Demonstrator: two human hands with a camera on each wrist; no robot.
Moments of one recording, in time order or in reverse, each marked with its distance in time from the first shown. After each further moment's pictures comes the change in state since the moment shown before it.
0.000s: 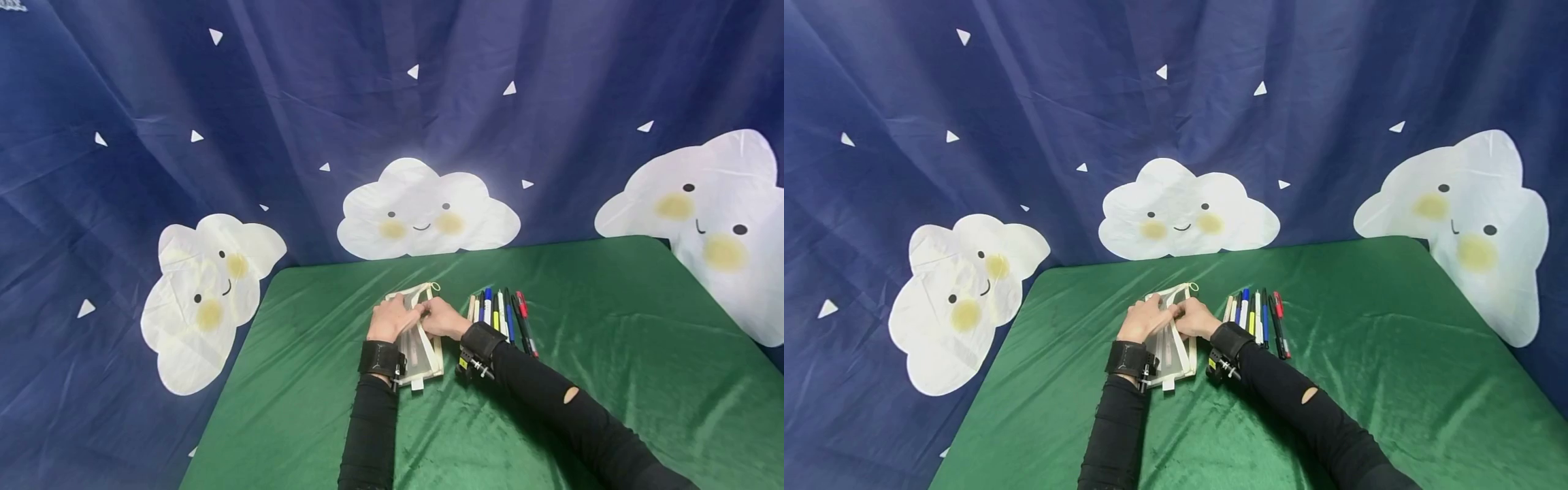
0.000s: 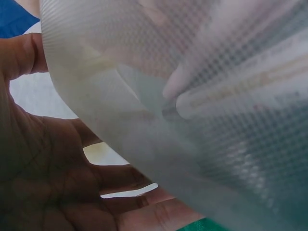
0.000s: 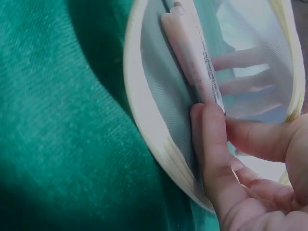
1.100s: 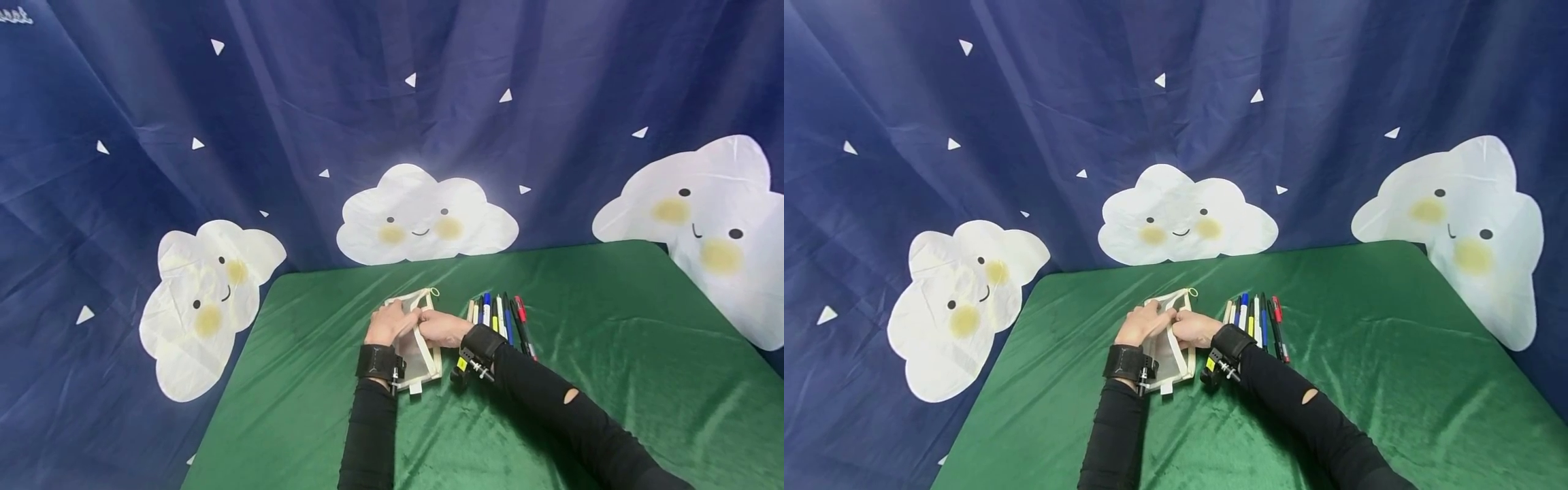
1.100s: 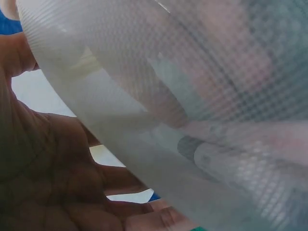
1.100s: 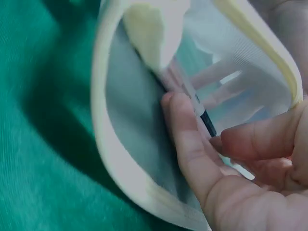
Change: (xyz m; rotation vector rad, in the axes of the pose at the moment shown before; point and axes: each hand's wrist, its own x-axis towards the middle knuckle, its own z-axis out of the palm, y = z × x) left_hand 0.001 -0.001 -0.003 -0.013 -0.058 -0.016; right_hand 0.006 0.006 0.002 0.434 -0.394 0.152
